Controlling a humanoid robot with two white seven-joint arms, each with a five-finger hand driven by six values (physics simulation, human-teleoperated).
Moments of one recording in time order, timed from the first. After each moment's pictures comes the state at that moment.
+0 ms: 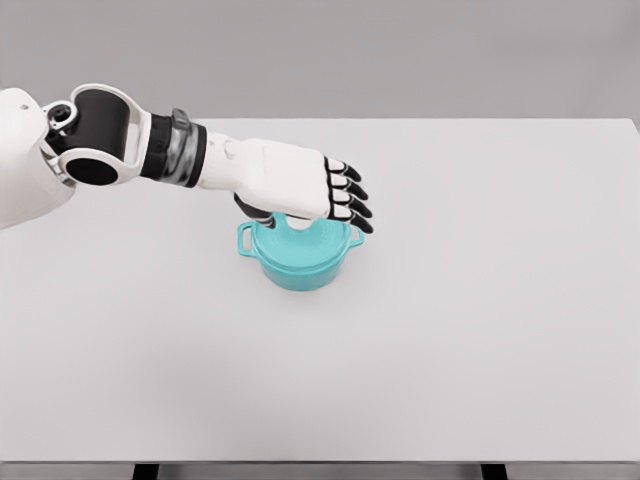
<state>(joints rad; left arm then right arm) -1.24 0.64 -1.25 -1.58 -0.32 -0.61 -0.49 0.06 0.00 -0.22 0.05 0.06 -0.22 -0.03</state>
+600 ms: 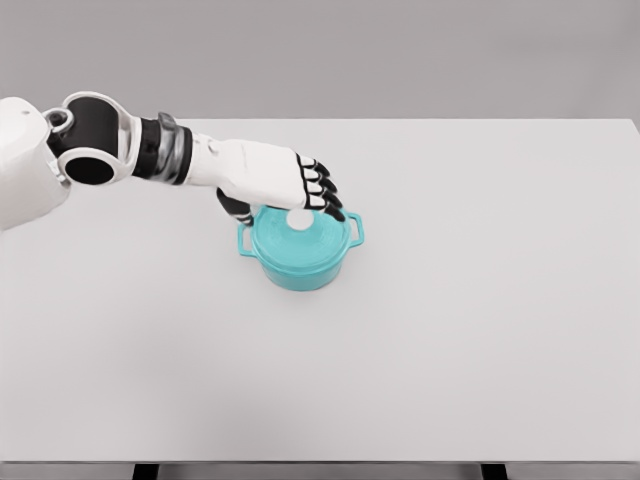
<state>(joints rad) -1.21 0.63 -1.26 -1.45 -0.32 -0.61 -0.49 0.06 0.00 -0.22 0.05 0.06 -0.22 -0.03</state>
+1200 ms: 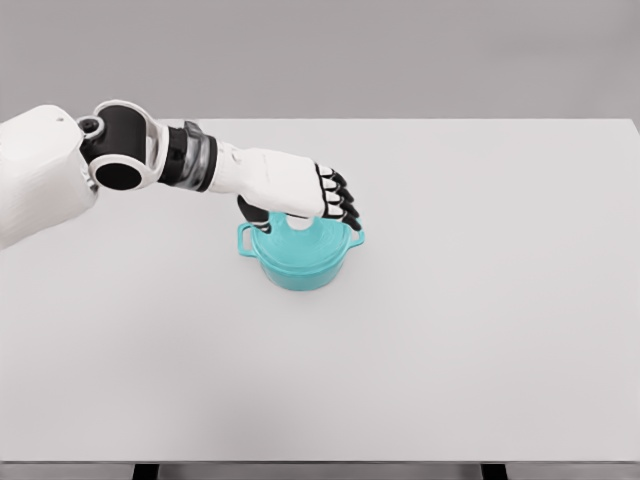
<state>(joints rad) -1.19 0.57 -1.26 -1.41 -0.34 -0.61 -0.50 0.06 0.00 -0.22 0.05 0.06 -0.22 -0.03</state>
